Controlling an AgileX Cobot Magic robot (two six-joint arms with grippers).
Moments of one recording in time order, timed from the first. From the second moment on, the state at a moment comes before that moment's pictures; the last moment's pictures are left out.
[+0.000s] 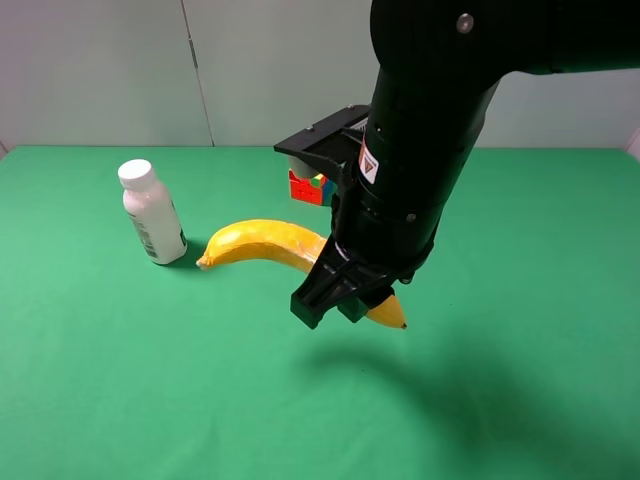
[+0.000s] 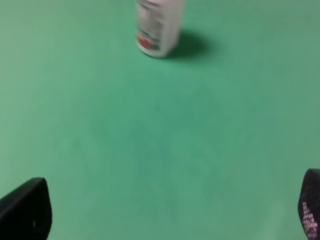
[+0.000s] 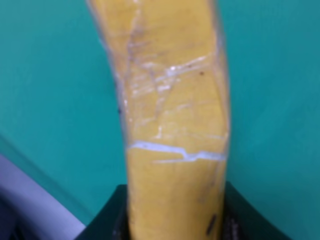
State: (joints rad) left arm -0.02 0.19 -0.52 -0.19 1.05 0.17; right arm 0.97 1.62 -1.22 -0.01 1.07 0.10
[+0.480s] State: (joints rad) left arm -0.12 0.66 -0.74 -0.32 1.05 0.57; right arm 0.97 1.62 -1.30 -0.05 1.08 0.05
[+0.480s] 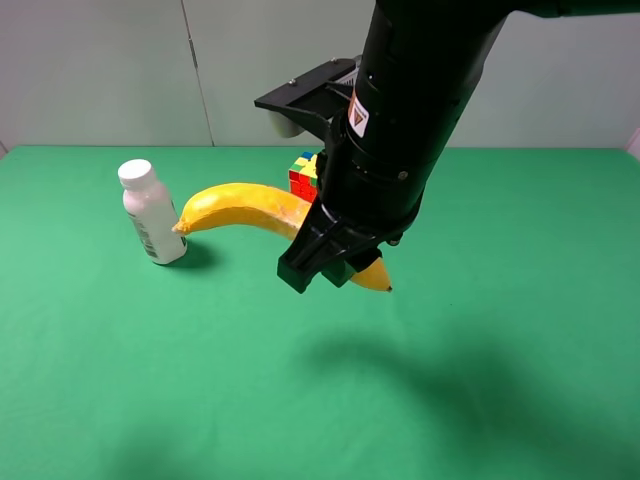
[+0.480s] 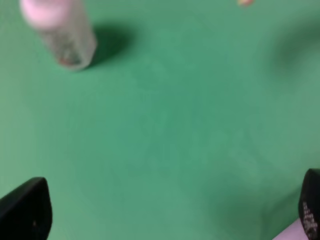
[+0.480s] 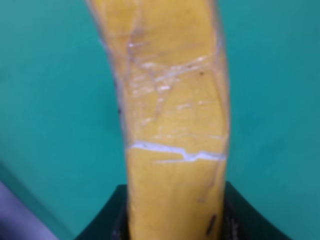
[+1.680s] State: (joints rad) left arm -0.33 1.08 -0.86 -0.37 0.86 0.89; right arm 0.97 1.62 -1.30 -0.07 1.05 0.02
